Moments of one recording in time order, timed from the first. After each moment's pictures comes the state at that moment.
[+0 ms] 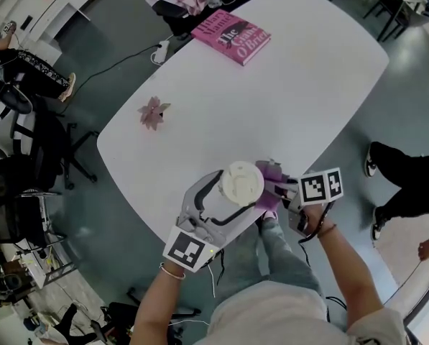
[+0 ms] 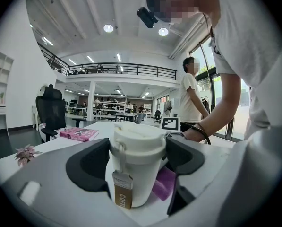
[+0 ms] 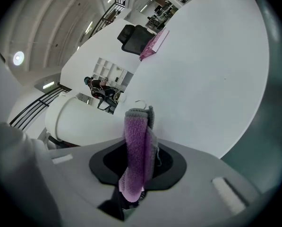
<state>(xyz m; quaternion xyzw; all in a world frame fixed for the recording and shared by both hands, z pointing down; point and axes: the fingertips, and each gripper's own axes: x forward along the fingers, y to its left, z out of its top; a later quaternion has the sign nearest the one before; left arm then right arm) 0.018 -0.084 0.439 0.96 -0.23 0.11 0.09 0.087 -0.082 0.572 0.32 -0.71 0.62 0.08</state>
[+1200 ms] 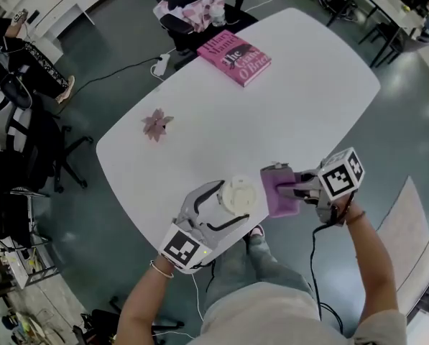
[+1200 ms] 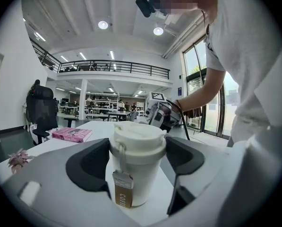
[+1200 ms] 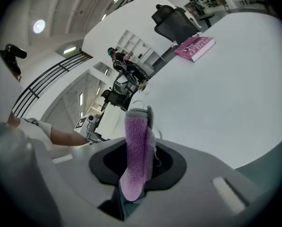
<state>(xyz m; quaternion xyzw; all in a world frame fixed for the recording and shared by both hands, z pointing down) 0.021 -0.087 0.436 0.98 -0.18 0.09 0.07 0.121 -0.096 0.483 0.18 -0.80 0.53 0.21</state>
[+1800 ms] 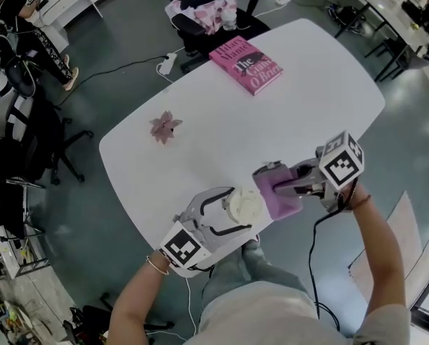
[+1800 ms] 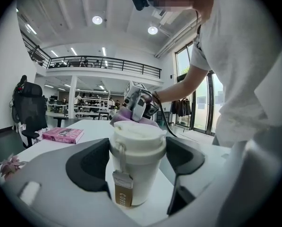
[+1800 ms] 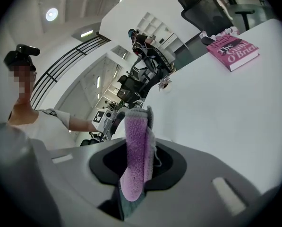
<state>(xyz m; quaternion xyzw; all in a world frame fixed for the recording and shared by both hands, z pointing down) 0.019 -0.089 0.436 0.99 -0.10 0.11 0.04 0.085 -0.128 0.437 0.04 -0.83 0.48 0.26</state>
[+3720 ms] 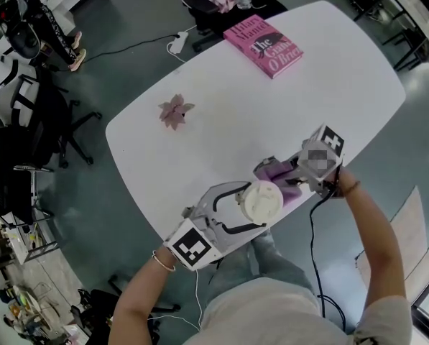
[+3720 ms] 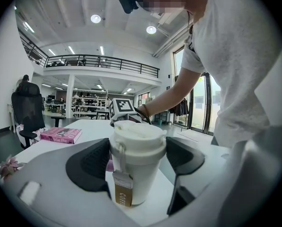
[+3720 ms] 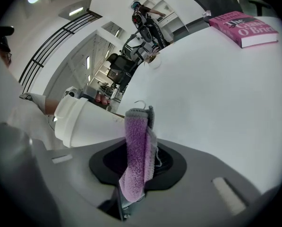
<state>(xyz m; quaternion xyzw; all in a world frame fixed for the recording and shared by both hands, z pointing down) 0.020 -0.091 0.429 0.99 -0.09 0.09 0.03 0.060 -0.138 0.542 0.02 -0.79 0.47 0.39</state>
